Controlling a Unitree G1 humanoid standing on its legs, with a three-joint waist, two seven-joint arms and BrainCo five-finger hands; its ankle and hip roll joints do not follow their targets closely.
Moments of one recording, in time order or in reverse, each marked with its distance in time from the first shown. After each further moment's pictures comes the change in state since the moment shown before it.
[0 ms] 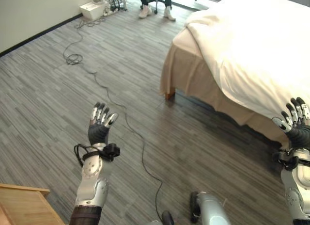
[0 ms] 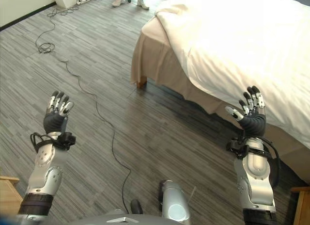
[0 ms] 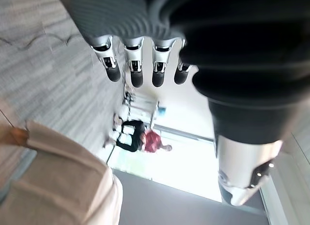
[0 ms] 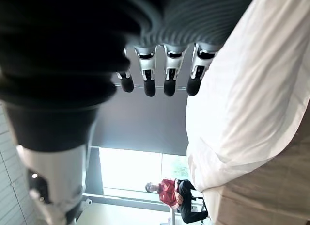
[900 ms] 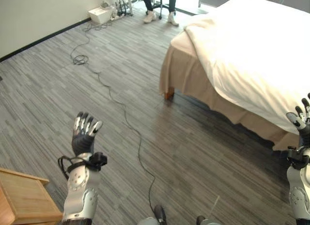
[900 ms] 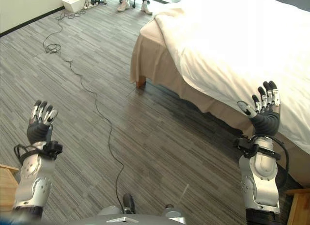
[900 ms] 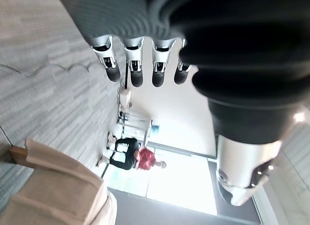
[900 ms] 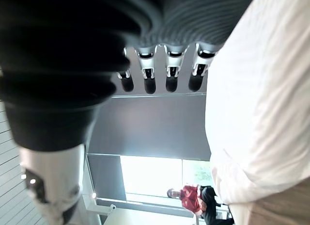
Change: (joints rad) left arm -0.008 0.019 0.026 -0.040 -0.007 0.003 0.003; right arm -0.024 -0.039 -0.003 -0.035 0.038 -0.032 -0.020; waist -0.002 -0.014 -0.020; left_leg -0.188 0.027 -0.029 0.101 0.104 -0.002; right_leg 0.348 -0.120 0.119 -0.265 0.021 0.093
